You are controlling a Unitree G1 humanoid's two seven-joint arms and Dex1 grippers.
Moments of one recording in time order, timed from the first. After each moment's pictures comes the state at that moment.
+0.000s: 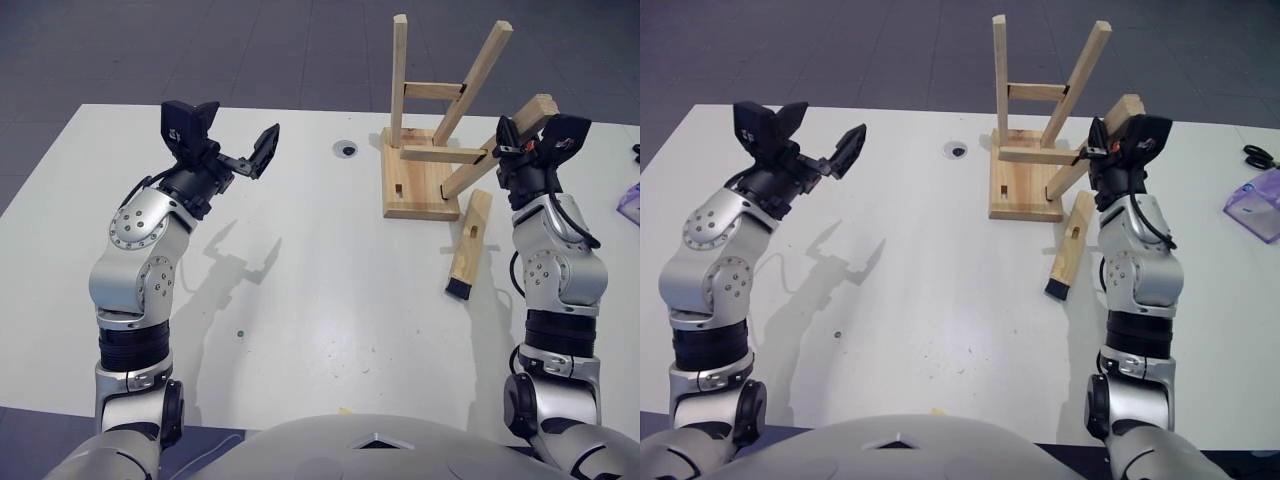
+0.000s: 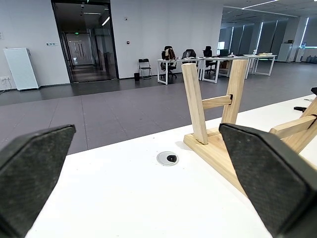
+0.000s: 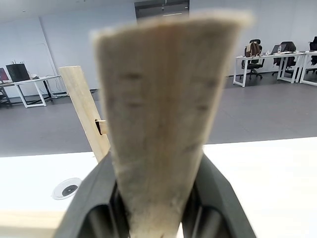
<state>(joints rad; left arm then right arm) -0.31 0.37 0.13 -0.34 -0.43 0.52 -0.34 -0.35 -0.35 -0.23 -0.06 0.46 0.42 0.03</state>
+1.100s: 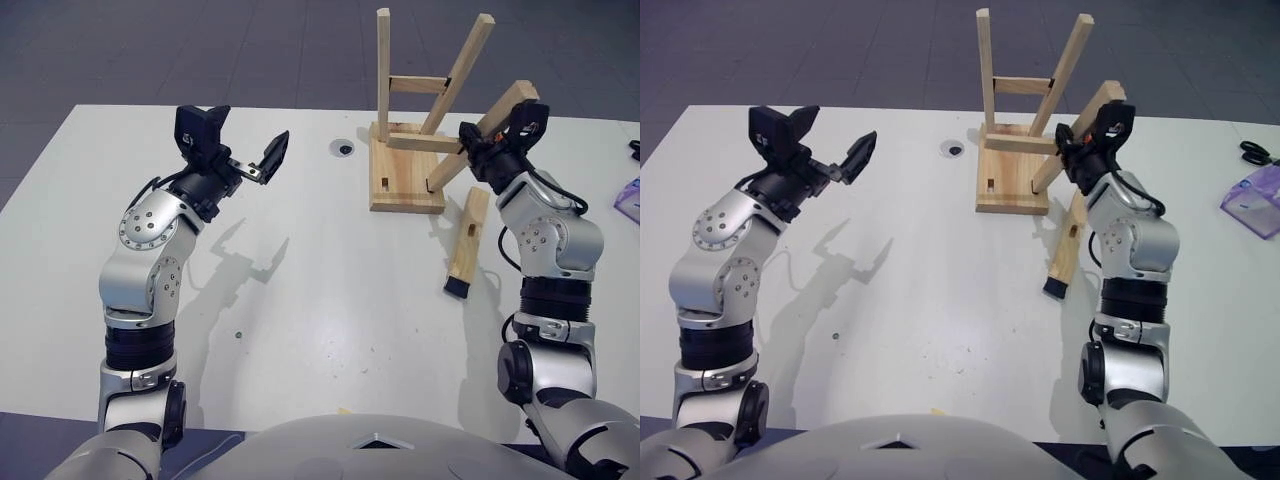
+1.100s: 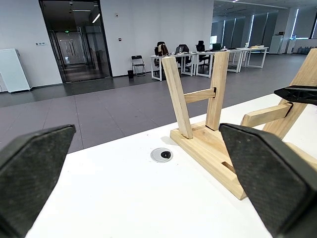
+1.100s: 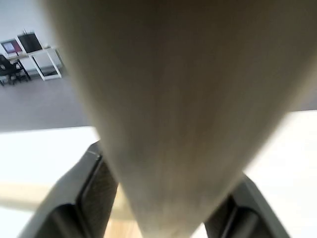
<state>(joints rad) -0.31 0.37 0.09 -0.33 -0.39 0.50 -0.36 -0.54 -0.35 -0.26 0.03 0.47 0.64 0.08</state>
